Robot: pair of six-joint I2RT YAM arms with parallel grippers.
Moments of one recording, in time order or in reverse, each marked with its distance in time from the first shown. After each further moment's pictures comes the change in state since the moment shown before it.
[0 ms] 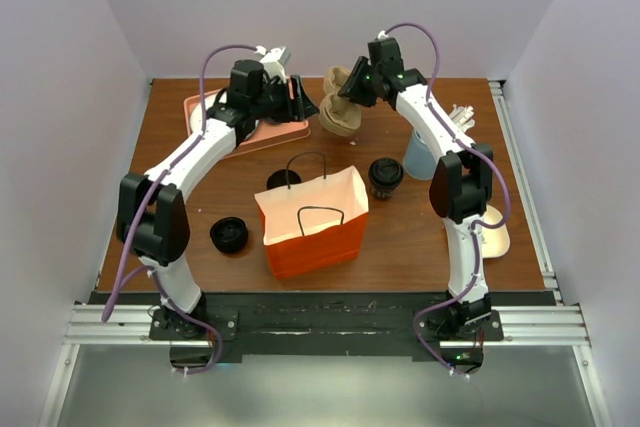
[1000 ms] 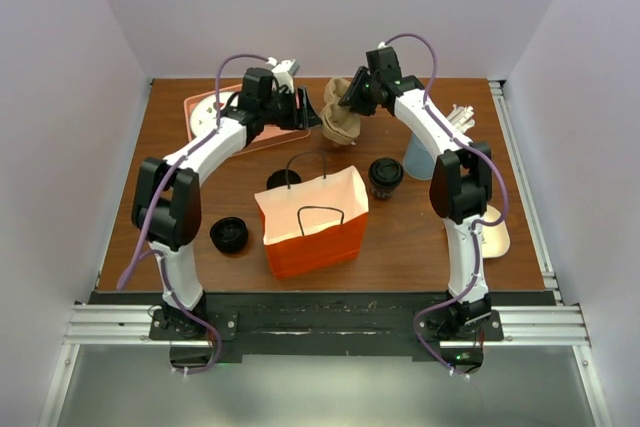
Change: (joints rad) left arm 0.000 0.143 0.011 0.021 0.048 0.029; right arm 0.001 -0.005 -0.088 0.024 0.000 0.048
